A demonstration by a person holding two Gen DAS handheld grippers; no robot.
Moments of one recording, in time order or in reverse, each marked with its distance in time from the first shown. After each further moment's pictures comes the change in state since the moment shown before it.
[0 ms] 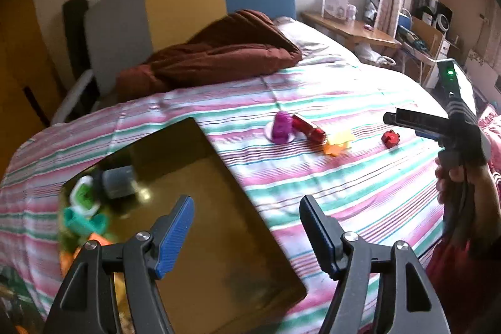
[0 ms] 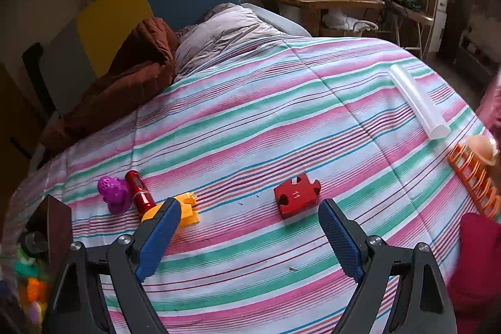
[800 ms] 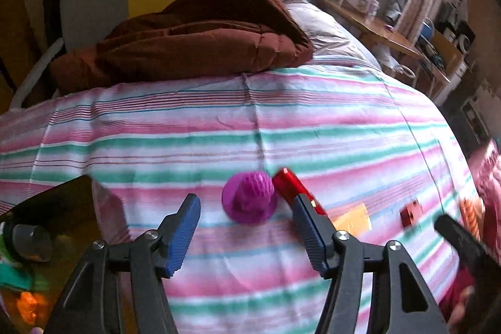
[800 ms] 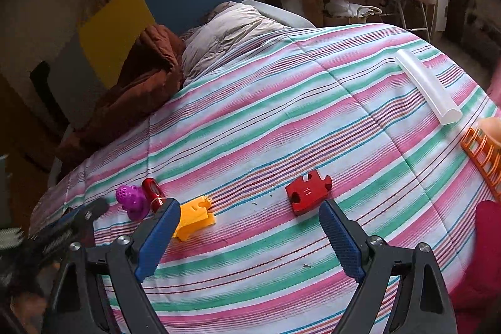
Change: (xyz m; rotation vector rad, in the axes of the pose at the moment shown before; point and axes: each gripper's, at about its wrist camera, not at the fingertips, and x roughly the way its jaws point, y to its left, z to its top) left arm 0.154 -0.030 0.100 -0.153 0.126 -0.056; right arm -0.002 -0.010 0.005 0.079 0.023 0.091
